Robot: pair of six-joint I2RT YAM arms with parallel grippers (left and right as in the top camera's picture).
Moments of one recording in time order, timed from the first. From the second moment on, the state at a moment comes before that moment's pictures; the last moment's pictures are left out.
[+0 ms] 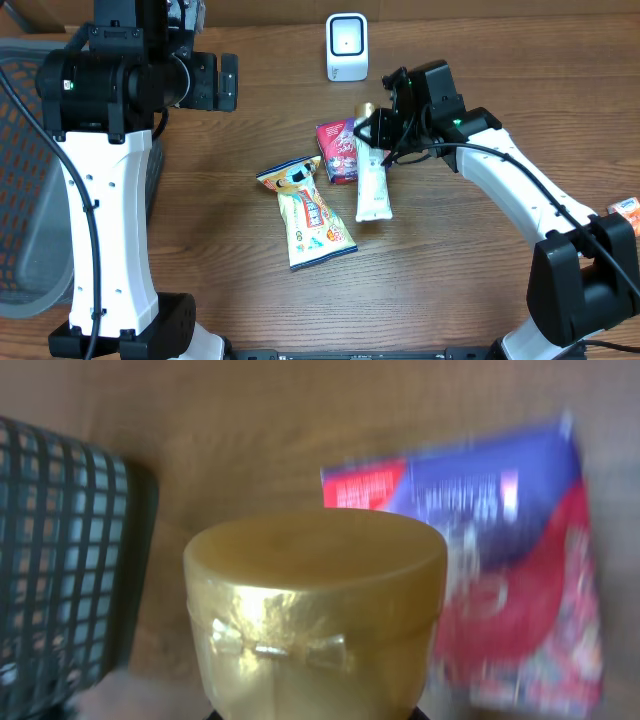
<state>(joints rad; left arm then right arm) -0.09 1.72 2.29 -1.50 -0.03 0.01 0.37 1.79 1.33 -0.43 -0.49 0.46</state>
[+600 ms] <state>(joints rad) -0.09 1.72 2.29 -1.50 -0.03 0.01 0.50 1.79 1.33 -0.19 -0.58 0.18</state>
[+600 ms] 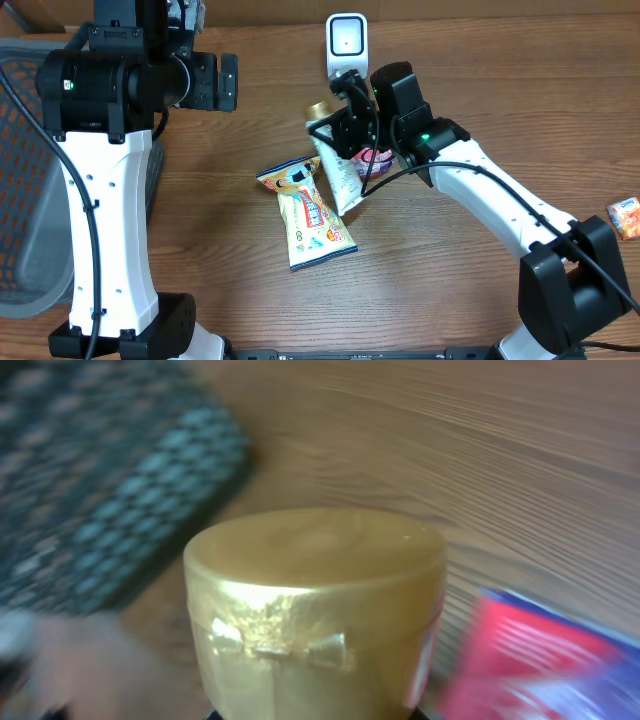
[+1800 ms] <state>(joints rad) -0.09 1.72 2.29 -1.50 -0.04 0.01 0.61 2.04 1.33 0.19 -1.27 -0.12</state>
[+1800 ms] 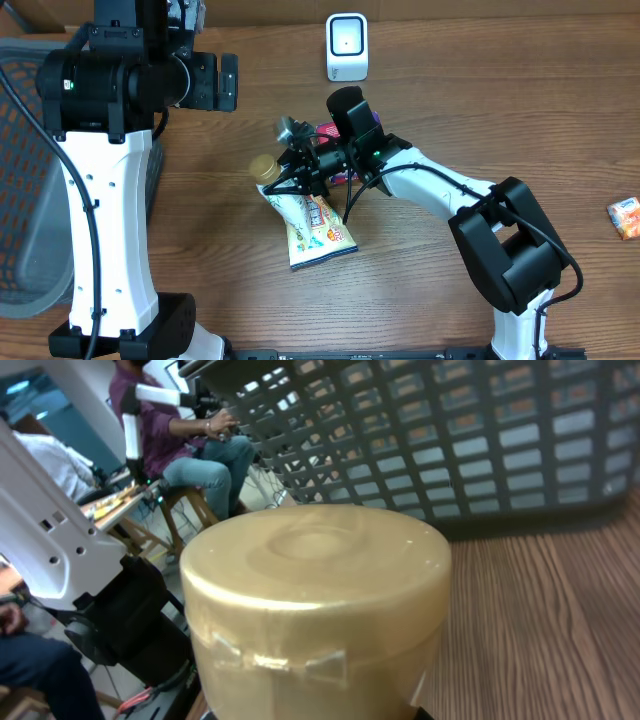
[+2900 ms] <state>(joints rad) -0.09 1.72 2.29 -1.50 -0.04 0.01 0.44 2.11 1.34 0.02 -1.50 -0.25</state>
